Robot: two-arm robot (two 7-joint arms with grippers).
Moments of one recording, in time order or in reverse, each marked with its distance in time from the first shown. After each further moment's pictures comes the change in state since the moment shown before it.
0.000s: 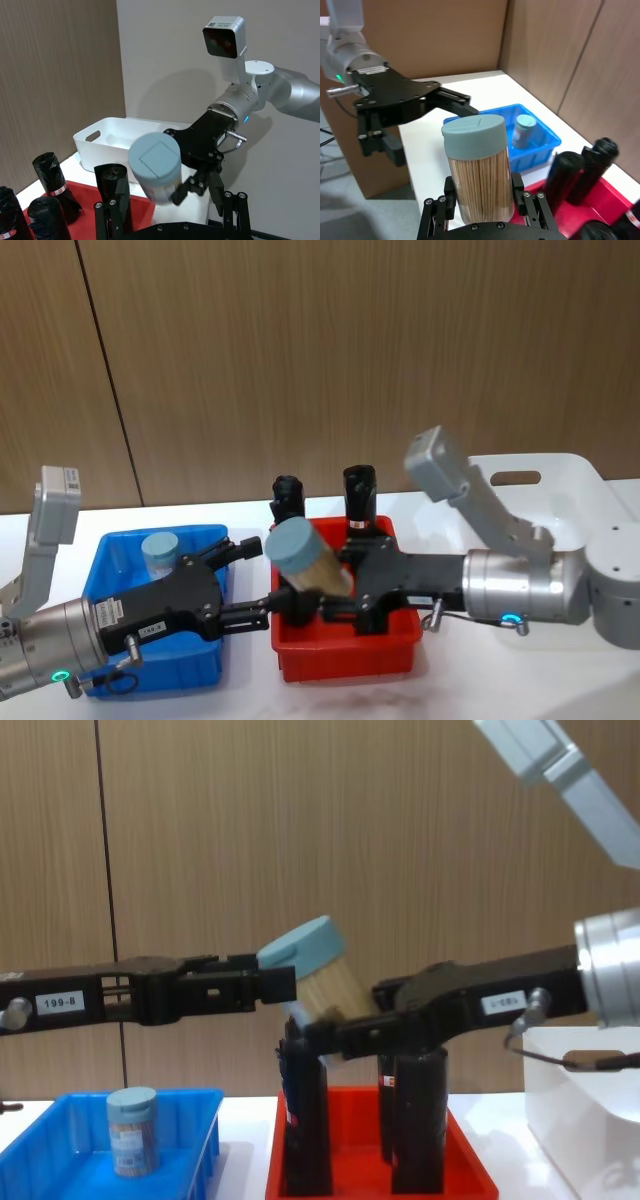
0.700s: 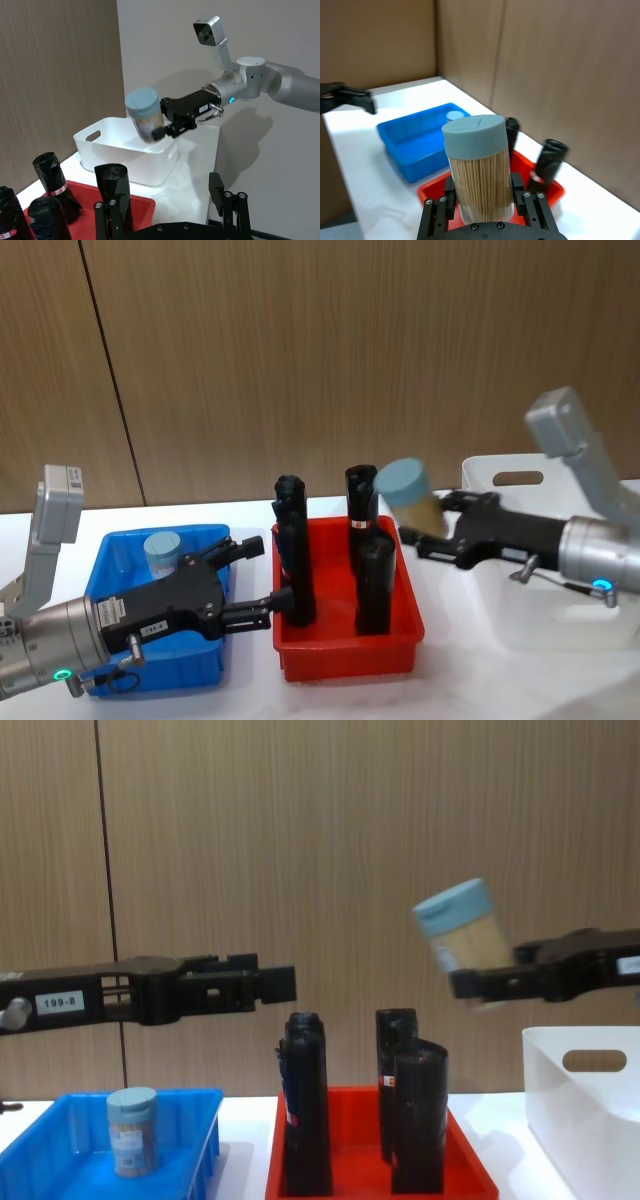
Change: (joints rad) left arm 0.000 0.000 0.000 0.000 0.000 0.000 0.001; right arm -0.024 0.121 0.115 0.024 0.122 -0.044 -0.120
